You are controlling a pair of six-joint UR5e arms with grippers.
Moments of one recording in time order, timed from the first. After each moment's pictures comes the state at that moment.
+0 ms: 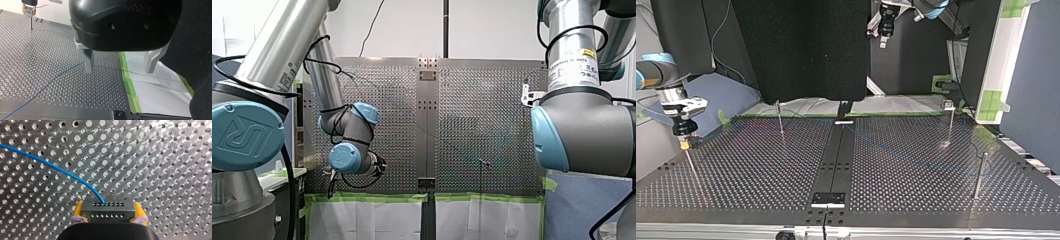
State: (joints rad) left arm -0.66 -1.96 -2.46 -2.19 -2.05 -1.68; right arm 1.47 -1.03 1.43 -0.45 0.97 1.67
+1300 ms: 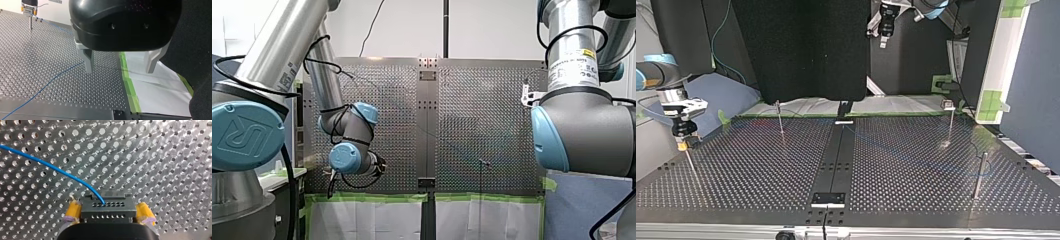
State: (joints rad) left arm -0.66 -1.96 -2.46 -2.19 -2.06 -1.68; right arm 1.47 -1.03 1.43 -0.46 1.00 1.67
